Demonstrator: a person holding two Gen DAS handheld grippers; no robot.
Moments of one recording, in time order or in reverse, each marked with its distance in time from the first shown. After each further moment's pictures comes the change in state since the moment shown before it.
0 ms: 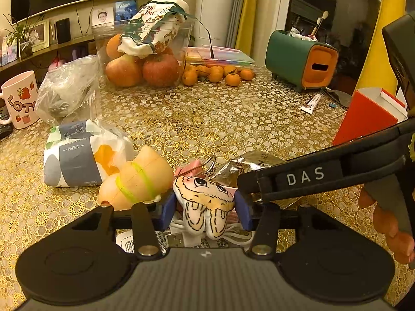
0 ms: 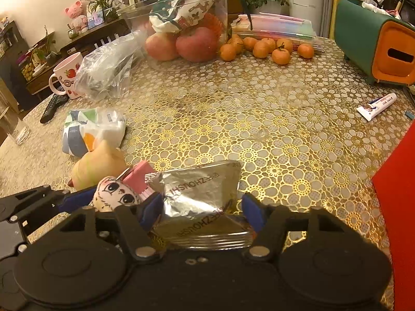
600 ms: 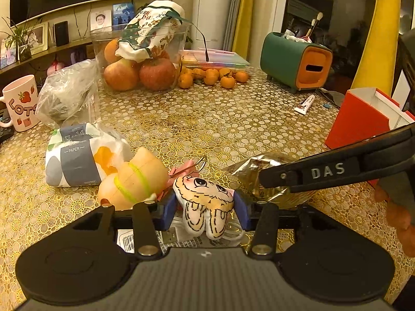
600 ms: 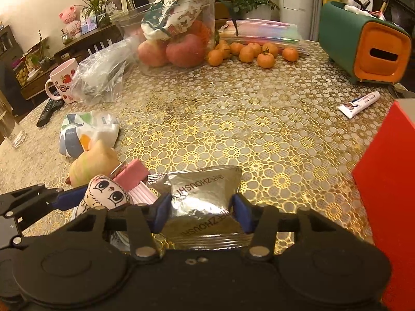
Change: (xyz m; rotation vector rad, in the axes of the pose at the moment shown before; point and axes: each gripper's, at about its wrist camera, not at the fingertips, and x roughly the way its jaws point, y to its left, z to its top) left arm -0.012 -0.007 0.000 0.009 -0.005 -0.006; right arm -0.022 -0.012 -0.010 0.022 -0.029 -0.036
